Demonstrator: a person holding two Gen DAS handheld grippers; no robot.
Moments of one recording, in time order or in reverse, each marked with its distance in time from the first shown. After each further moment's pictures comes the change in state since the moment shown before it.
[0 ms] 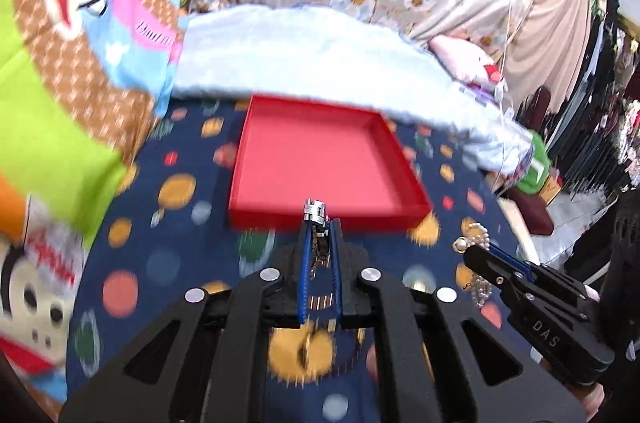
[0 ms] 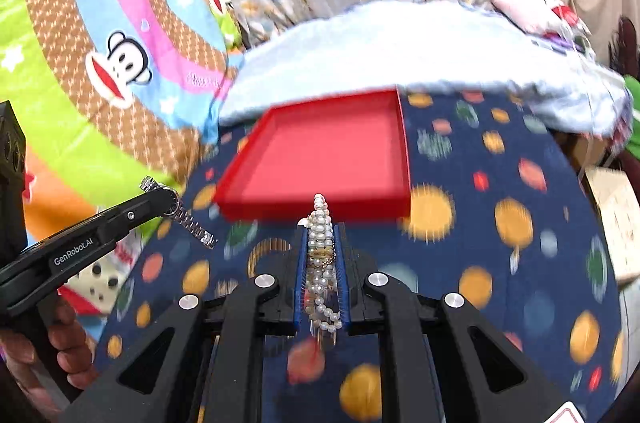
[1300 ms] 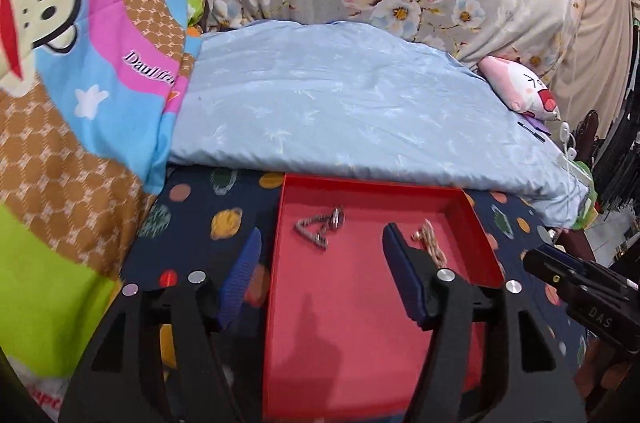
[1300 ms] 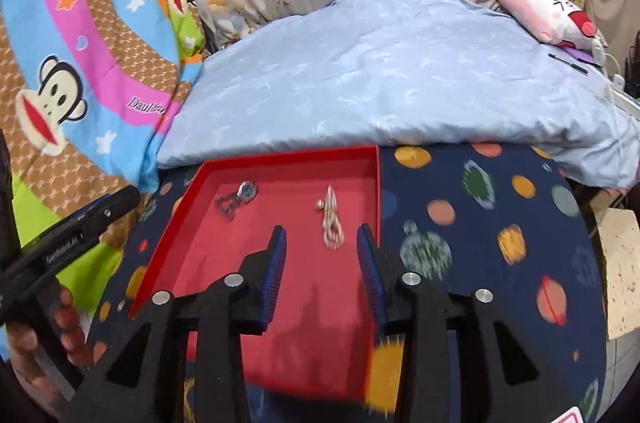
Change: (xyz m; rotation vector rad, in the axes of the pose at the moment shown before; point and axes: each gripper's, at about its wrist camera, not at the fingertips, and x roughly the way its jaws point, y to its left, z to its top) left arm 0.121 0.046 0.095 -0.015 -0.033 0.130; right arm 0.107 -0.050 0.104 0.008 0.049 -0.055
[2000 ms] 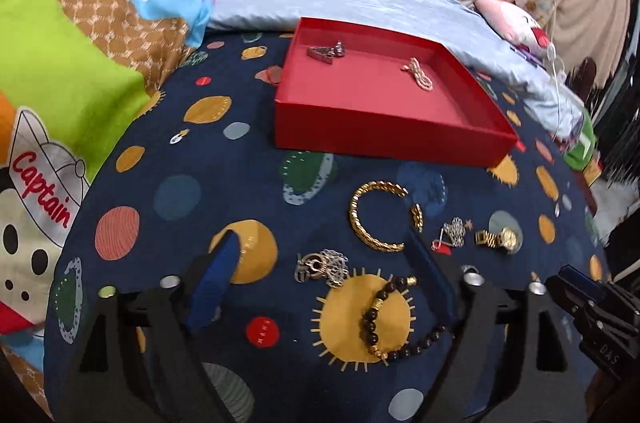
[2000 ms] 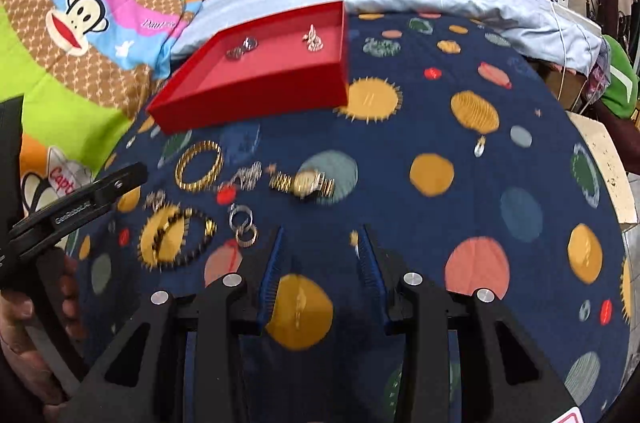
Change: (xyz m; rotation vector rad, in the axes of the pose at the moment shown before) left arm -0.073 -0.012 -0.173 0.029 0.160 0.047; right arm -0.085 0.002 -0.199 0.033 0.138 -0.061
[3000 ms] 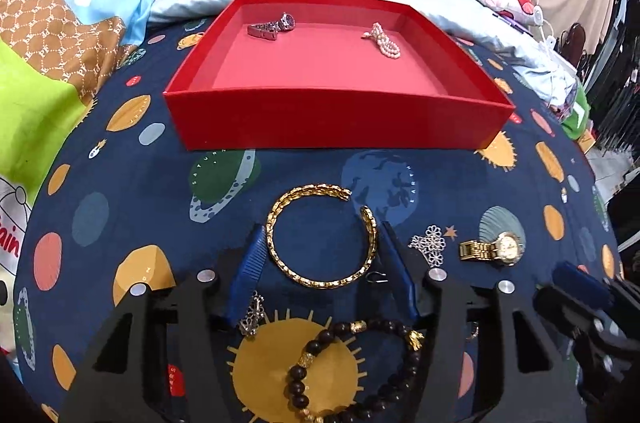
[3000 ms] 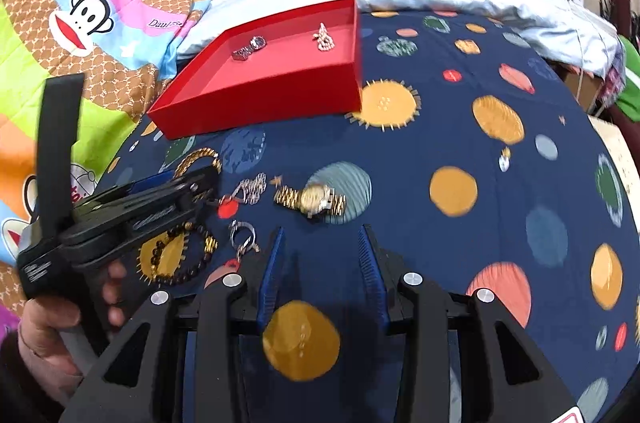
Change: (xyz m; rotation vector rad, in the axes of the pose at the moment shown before) left arm 0.048 -0.041 0.010 0.064 0.063 -0.048; right arm 0.020 -0.001 0.018 -0.020 -0.006 0.050
